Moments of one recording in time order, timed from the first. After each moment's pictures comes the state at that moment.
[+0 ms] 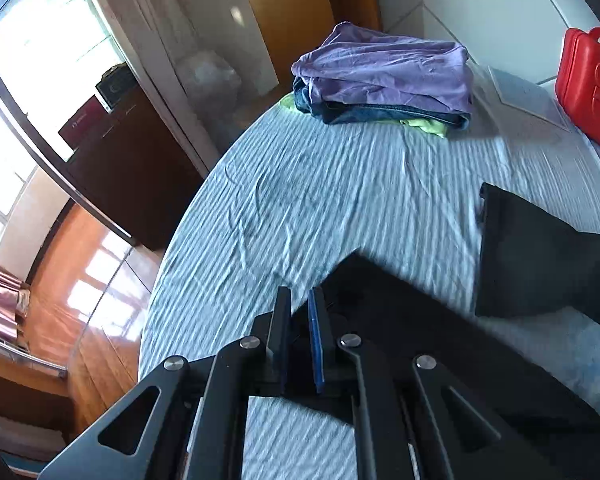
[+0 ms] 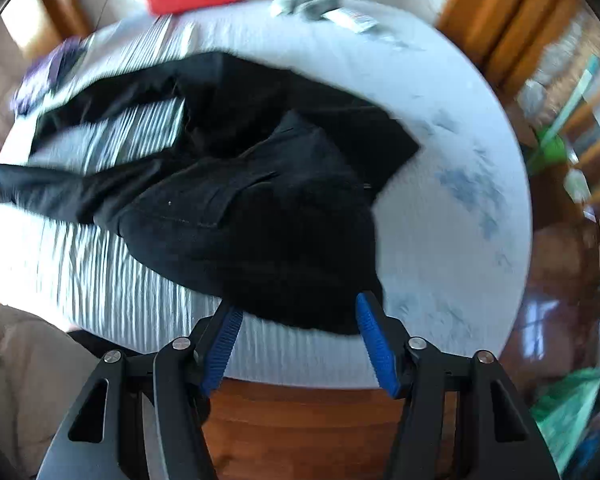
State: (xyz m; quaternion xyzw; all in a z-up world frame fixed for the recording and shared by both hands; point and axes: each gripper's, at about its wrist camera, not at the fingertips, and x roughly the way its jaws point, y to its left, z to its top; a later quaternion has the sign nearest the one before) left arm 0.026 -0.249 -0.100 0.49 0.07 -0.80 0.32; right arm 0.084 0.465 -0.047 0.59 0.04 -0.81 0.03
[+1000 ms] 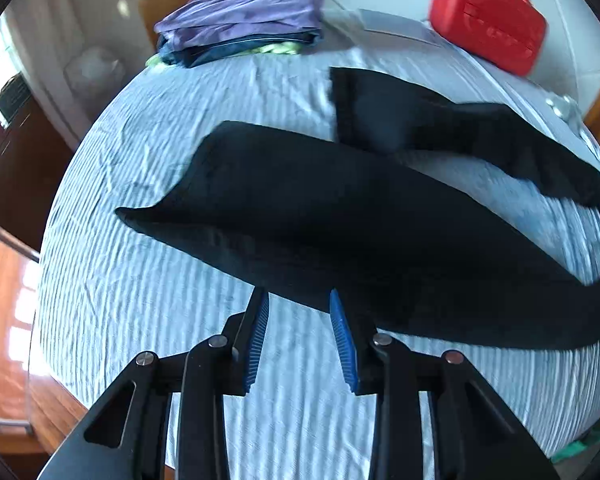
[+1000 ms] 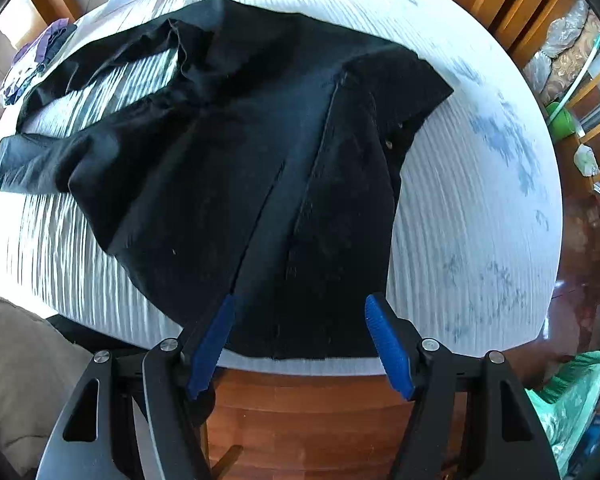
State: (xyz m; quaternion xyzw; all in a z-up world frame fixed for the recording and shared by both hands) left arm 0.072 -0.187 -0.153 0.53 0.08 -0.83 0.14; right arm 0.093 0.447 -0.113 0.63 0.04 -0.78 0.02
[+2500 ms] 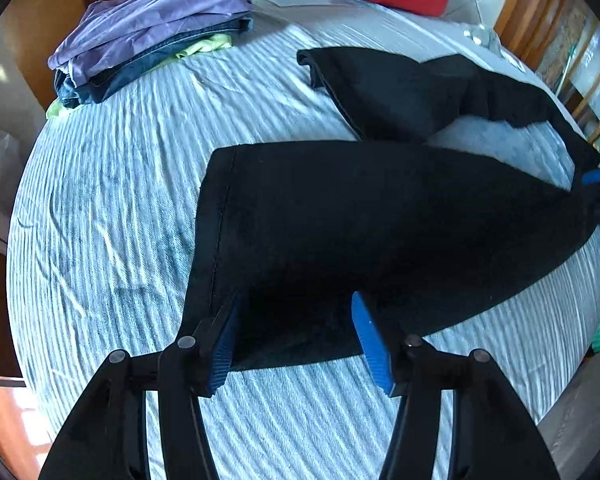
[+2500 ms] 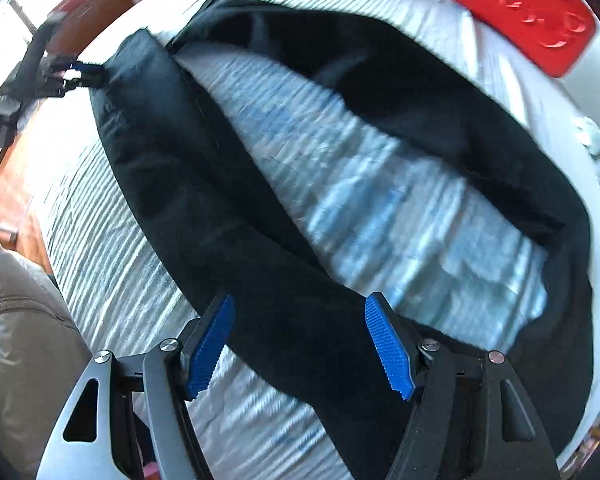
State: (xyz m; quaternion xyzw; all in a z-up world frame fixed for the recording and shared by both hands) left arm 0.029 -0.277 -0.186 0.55 -0.02 -0.83 -0.08; right arm -0.023 0.134 -0.151 0.59 0.23 -0.71 0.32
